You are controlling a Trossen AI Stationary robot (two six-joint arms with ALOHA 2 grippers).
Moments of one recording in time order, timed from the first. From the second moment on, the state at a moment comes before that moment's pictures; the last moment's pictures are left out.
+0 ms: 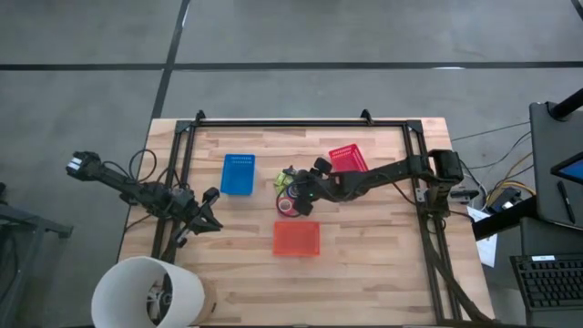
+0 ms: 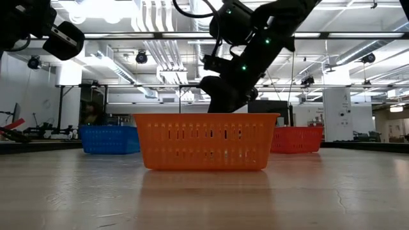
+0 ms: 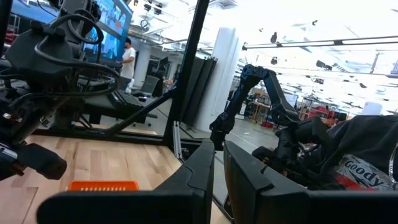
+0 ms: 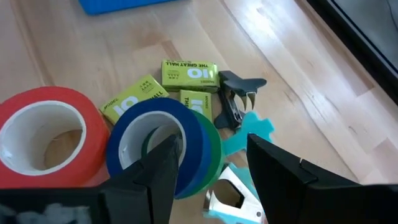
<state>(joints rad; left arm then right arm) -0.39 0.40 0.01 0.58 0.06 -0.29 -0.01 1.86 1.14 -0.17 0.47 0.28</state>
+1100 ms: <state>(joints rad) -0.39 0.40 0.01 0.58 0.06 -0.29 -0.01 1.92 1.08 -0.05 0.47 0.32</state>
